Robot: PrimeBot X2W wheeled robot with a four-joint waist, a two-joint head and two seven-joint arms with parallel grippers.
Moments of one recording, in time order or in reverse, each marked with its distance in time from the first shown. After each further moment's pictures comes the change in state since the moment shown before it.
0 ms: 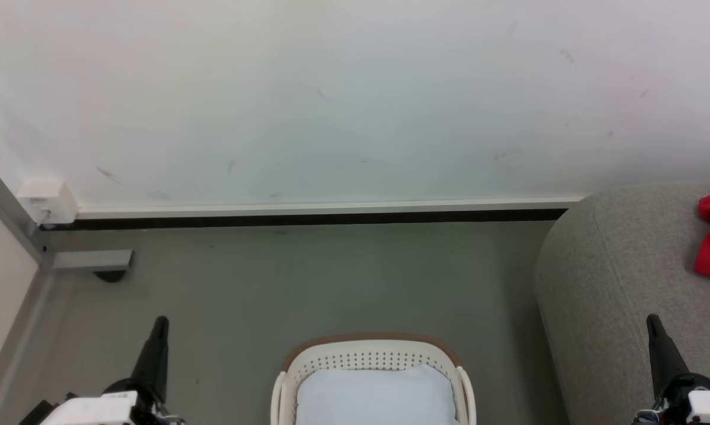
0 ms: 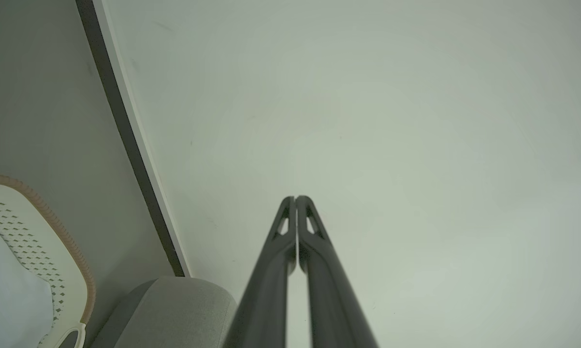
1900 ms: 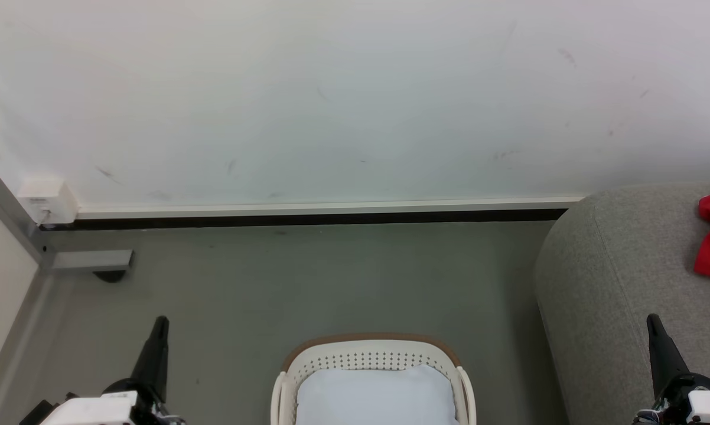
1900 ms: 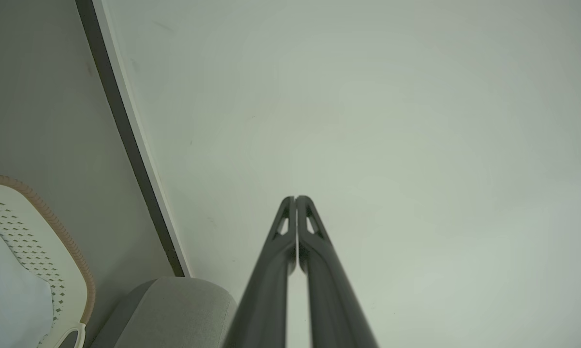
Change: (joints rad) left arm 0.000 0.000 0.000 0.000 0.000 0.000 0.000; right arm 0.000 0.000 0.000 0.000 0.000 0.000 0.000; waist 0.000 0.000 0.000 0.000
